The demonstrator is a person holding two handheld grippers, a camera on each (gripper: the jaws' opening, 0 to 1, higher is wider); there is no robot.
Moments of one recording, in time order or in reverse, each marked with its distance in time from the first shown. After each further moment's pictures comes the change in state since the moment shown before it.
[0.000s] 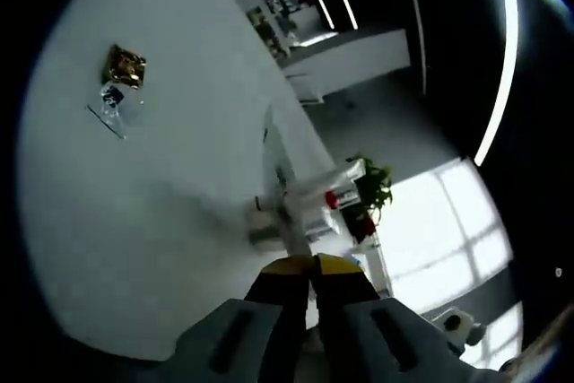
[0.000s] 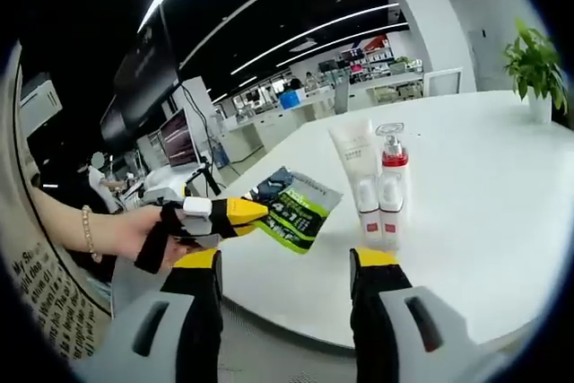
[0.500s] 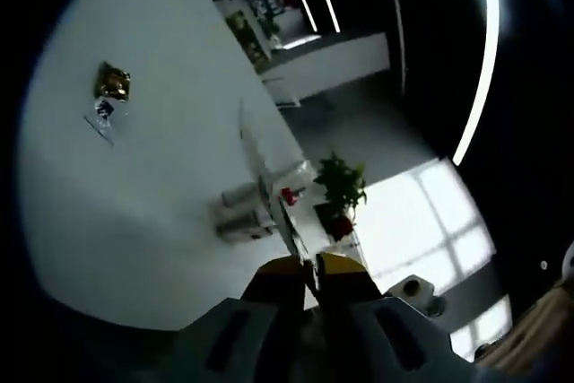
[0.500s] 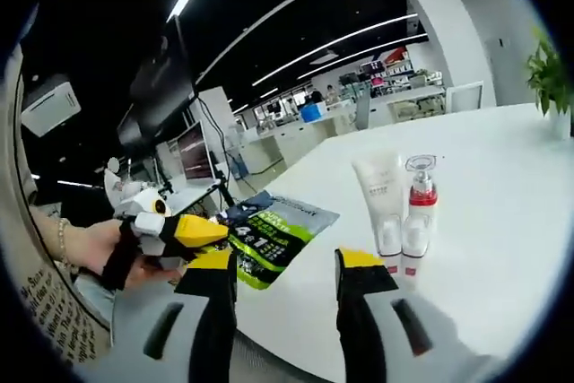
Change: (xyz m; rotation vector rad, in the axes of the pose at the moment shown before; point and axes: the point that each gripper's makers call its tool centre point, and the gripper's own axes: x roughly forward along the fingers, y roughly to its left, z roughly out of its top) left arm -0.036 -0.051 -0.004 0.034 -0.005 -0.102; right arm 0.026 0.002 0.034 -0.033 -0.055 0.071
